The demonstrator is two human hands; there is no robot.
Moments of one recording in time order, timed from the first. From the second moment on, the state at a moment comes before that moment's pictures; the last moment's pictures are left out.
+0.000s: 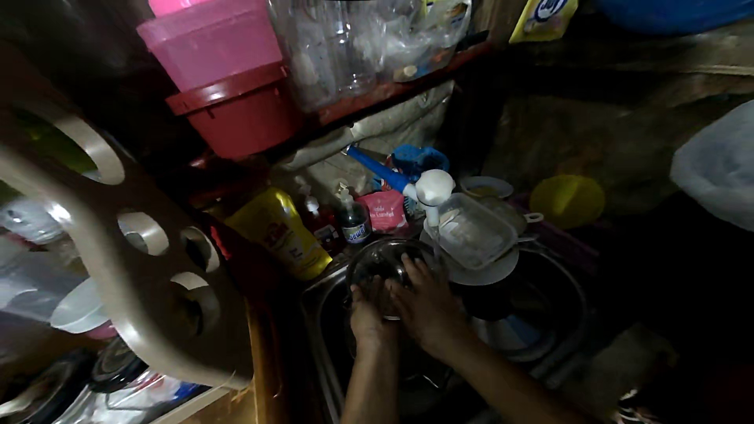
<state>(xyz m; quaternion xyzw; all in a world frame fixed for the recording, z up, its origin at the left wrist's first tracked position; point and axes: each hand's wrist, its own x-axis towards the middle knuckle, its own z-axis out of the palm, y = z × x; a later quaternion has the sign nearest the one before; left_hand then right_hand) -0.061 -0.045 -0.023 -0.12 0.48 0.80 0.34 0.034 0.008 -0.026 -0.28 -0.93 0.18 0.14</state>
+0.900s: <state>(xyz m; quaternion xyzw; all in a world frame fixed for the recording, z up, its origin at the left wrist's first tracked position) -0.084 -0.060 -0.034 -0.08 0.39 0.84 0.38 0.024 0.086 -0.016 -0.34 -0.44 0.75 0.35</state>
